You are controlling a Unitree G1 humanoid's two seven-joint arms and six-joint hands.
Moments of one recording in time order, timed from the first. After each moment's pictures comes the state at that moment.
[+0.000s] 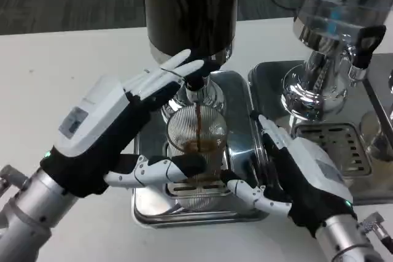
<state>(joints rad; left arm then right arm) -0.05 0.53 -0.07 0.13 0.36 -0.86 -0.06 0.11 -0.25 0.32 -0.12 -0.63 0.10 -0.02</state>
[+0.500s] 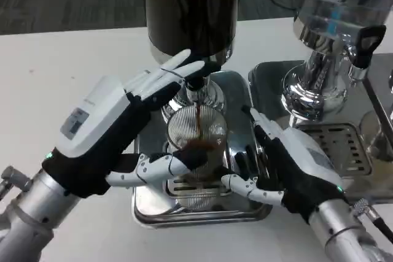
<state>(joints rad) -0.05 0.54 -0.09 0.12 0.36 -0.84 -0.04 0.02 -0.25 0.33 -0.07 -0.60 0.11 0.03</state>
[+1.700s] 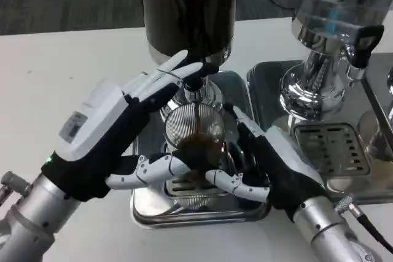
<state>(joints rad) -0.01 0.54 -0.09 0.09 0.36 -0.81 -0.01 -0.03 -0.21 0.33 0.05 -0.47 -0.01 0.02</state>
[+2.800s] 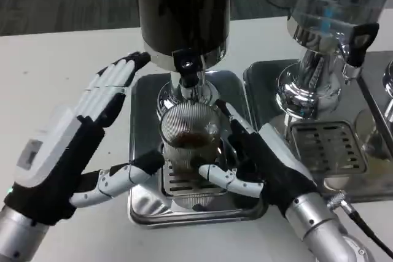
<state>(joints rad) 0.12 0.51 0.04 0.13 0.40 -0.84 0.10 -0.07 -0.17 0.32 0.16 -0.41 -0.09 0.02</state>
